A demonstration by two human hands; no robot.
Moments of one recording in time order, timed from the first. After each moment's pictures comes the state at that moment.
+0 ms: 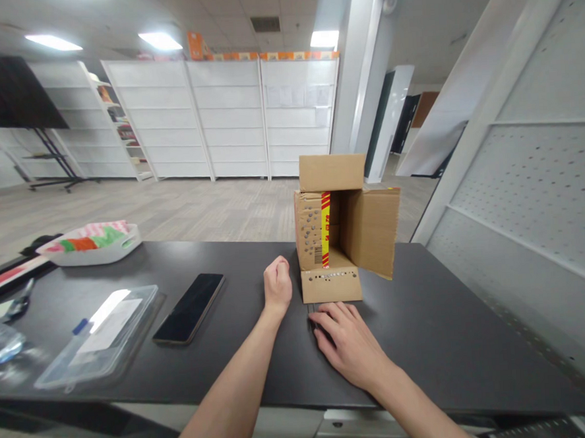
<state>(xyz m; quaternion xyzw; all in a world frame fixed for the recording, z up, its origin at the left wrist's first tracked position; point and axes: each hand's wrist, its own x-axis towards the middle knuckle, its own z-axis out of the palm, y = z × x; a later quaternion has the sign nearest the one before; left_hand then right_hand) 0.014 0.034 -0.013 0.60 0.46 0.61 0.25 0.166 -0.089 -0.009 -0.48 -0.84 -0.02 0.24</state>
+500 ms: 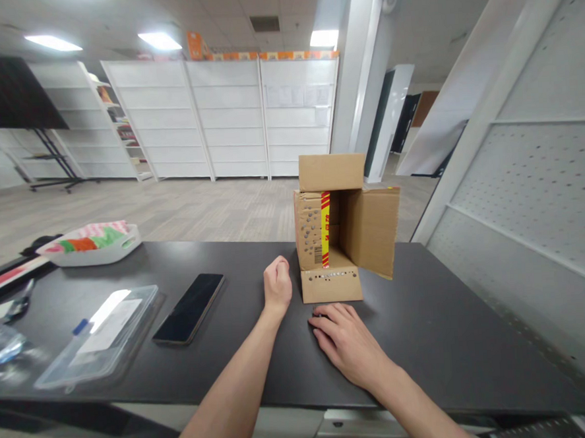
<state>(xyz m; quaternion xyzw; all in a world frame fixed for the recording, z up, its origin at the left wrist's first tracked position) 0.014 0.034 -0.012 0.60 0.46 0.61 0.24 0.167 -0.086 -0.010 -0.47 -0.85 0.02 0.23</state>
